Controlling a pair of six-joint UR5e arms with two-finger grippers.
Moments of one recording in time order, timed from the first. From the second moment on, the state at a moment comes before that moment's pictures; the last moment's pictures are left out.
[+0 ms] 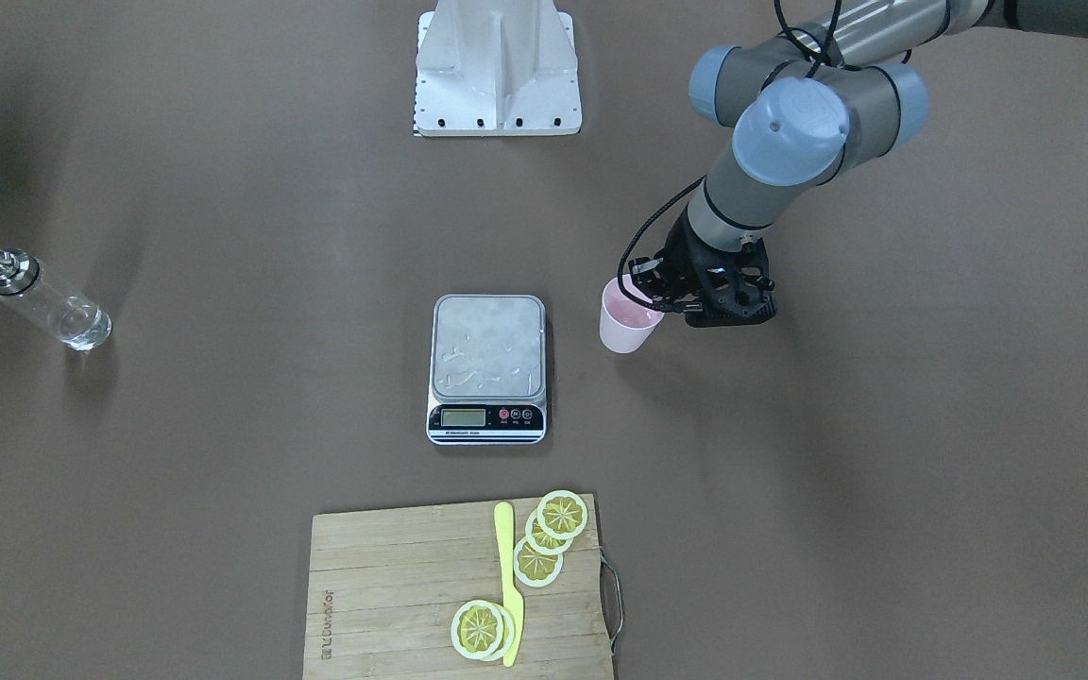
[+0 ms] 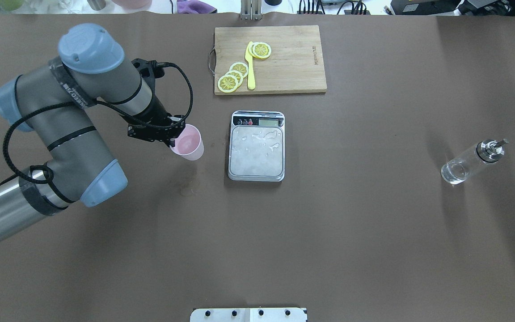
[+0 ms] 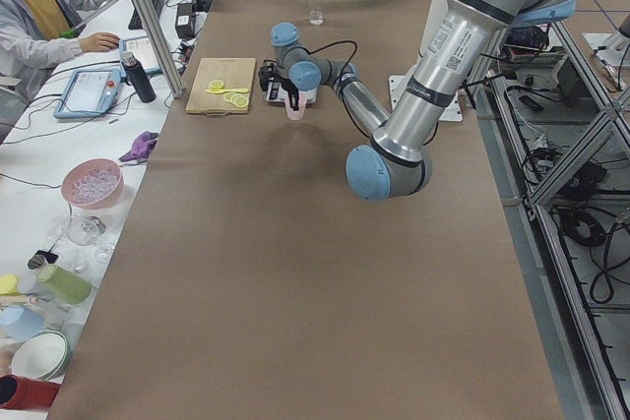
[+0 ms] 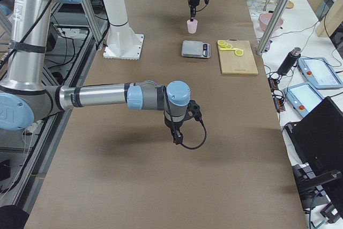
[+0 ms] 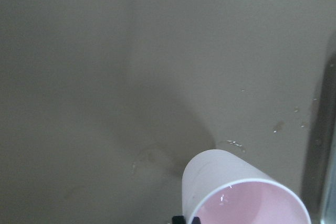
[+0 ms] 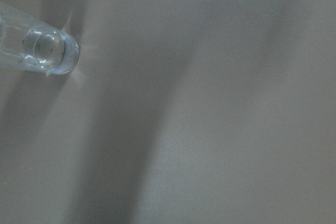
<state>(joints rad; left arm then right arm) -0.74 -2.18 -1.68 -1.65 -2.17 -1.19 1.49 -1.78 1.89 -1.68 2.37 -0.37</state>
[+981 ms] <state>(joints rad) -0.66 -2.44 -1.45 -1.64 -2.14 -1.31 1.47 -1.78 1.89 -1.68 2.42 -0.36</state>
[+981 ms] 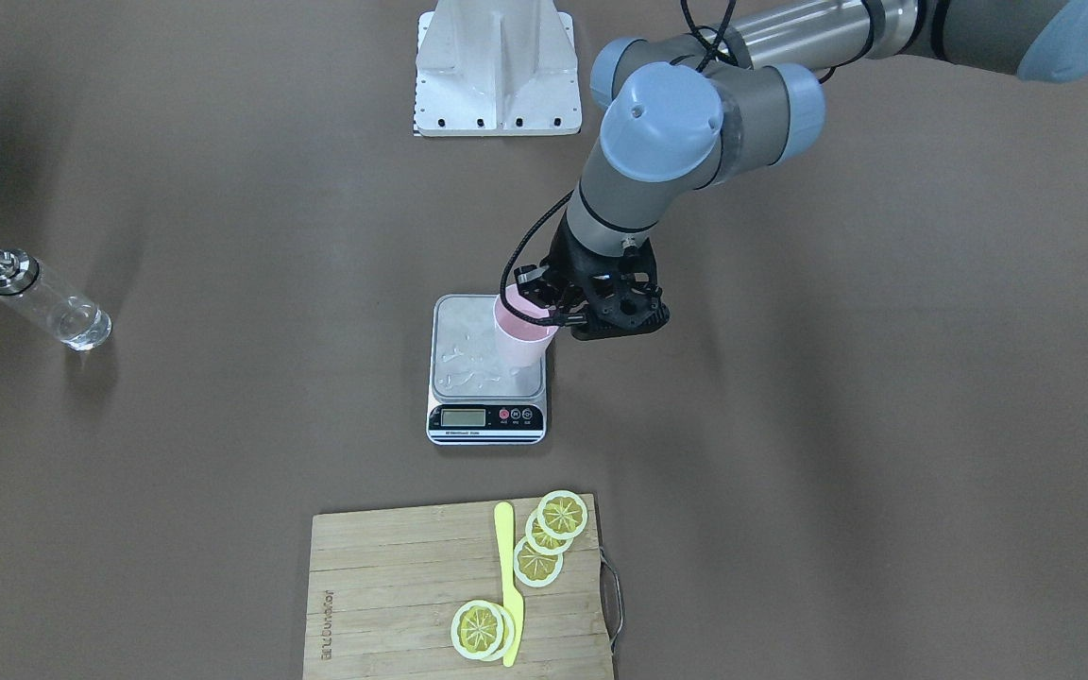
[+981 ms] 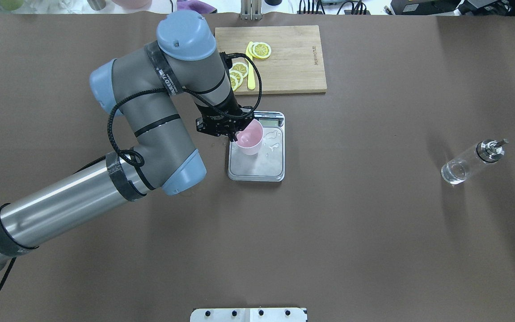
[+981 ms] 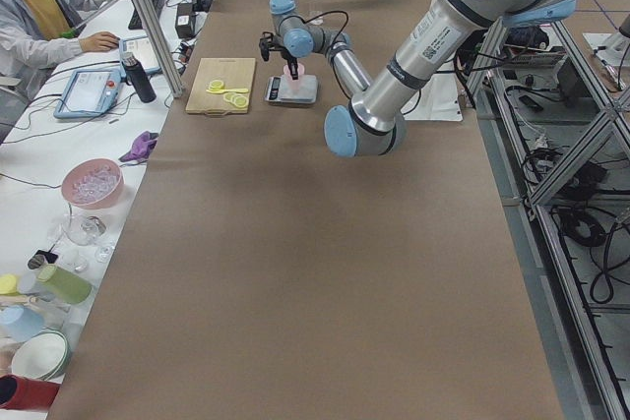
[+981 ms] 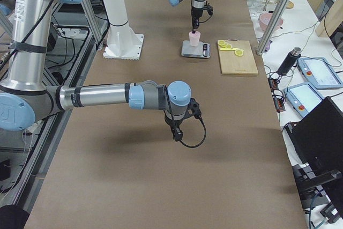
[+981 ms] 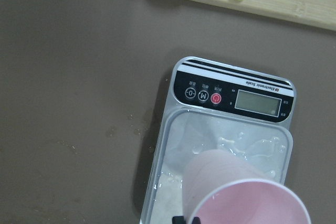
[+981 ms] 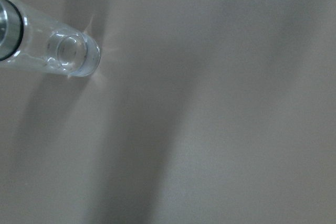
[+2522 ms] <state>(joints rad) -0.73 -2.32 -1.63 -1.66 -2.16 -1.31 1.45 -1.88 1.79 -1.23 2.47 -0.35</state>
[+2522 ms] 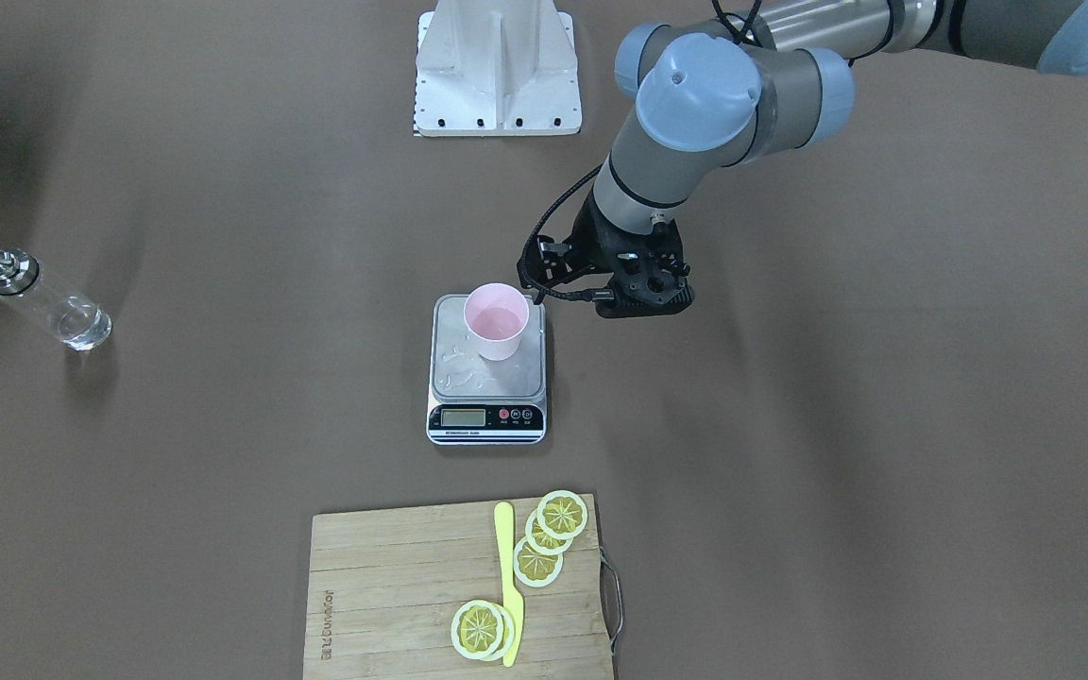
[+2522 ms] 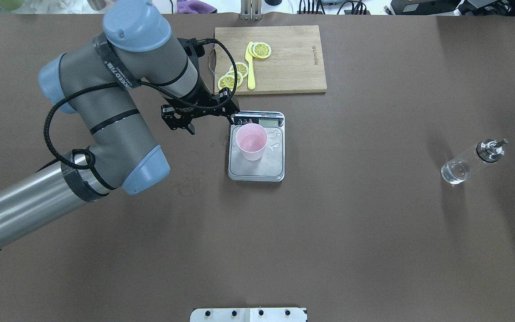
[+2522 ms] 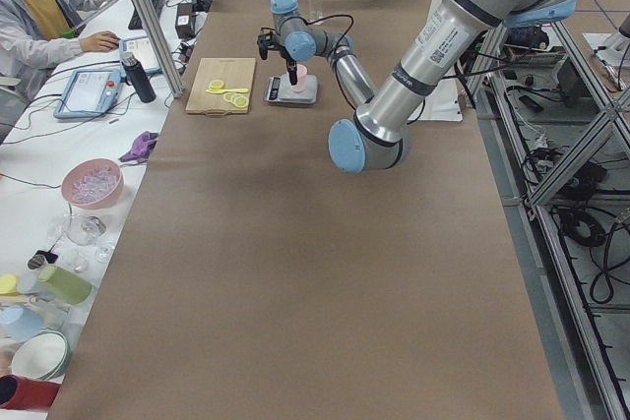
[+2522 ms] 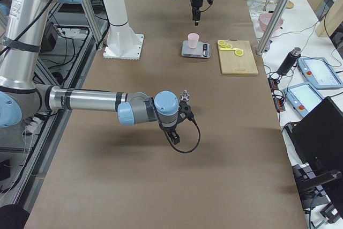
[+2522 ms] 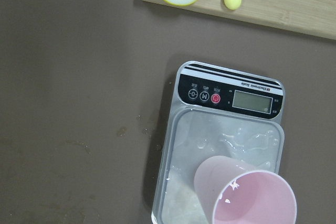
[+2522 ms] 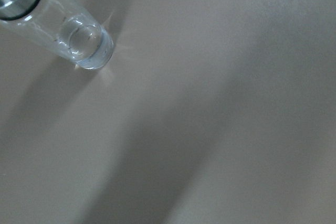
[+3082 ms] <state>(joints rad) -0.75 -2.26 -1.68 -1.66 -2.16 -1.30 1.35 -1.83 1.55 -0.61 2.54 -0.13</state>
